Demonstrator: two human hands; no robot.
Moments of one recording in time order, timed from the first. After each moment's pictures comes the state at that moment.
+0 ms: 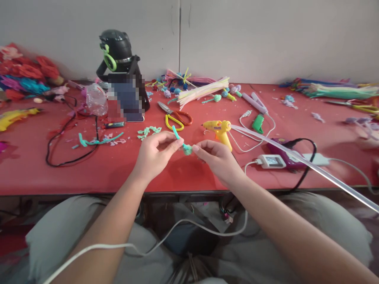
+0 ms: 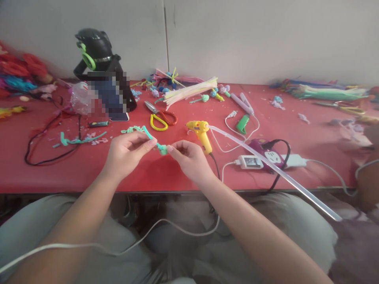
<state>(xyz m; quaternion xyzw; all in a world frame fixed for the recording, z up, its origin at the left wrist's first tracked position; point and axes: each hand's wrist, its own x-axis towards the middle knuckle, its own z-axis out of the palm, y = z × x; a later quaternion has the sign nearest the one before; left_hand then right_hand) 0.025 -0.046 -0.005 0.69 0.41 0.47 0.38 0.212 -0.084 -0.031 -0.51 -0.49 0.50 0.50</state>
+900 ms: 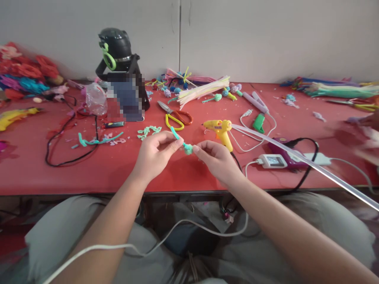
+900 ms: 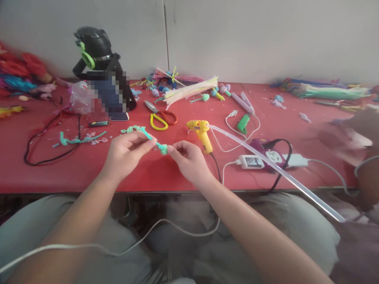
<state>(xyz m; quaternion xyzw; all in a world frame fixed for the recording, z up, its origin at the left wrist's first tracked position) 0.025 -0.046 -0.005 0.67 0.40 0.46 0.42 0.211 -0.085 -0.032 -0.52 -0.51 0.47 0.50</state>
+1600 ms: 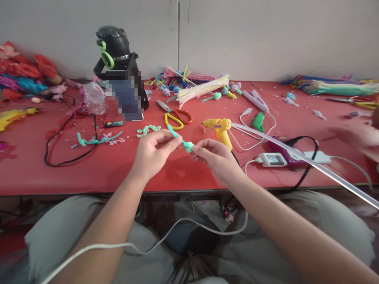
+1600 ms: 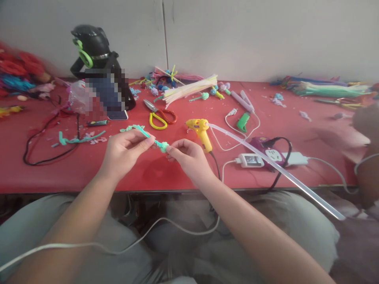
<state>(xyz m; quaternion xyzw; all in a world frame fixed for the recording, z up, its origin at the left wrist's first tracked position) 0.025 -0.044 -0.004 0.66 0.40 0.48 0.42 0.206 -0.087 -0.026 -0.46 -0.39 0.58 0.55</state>
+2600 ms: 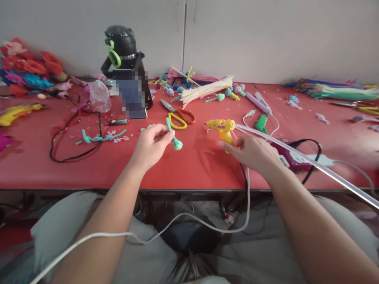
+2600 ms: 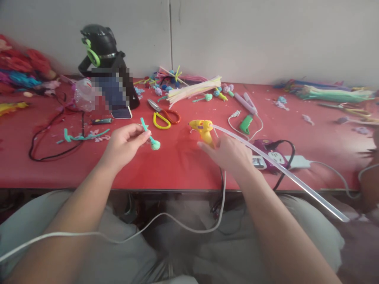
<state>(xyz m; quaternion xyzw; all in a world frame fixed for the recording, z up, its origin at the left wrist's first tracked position) 0.008 -0.023 -0.009 0.67 0.46 0.45 0.38 0.288 -0.076 -0.006 -0.81 -0.58 0.08 0.09</state>
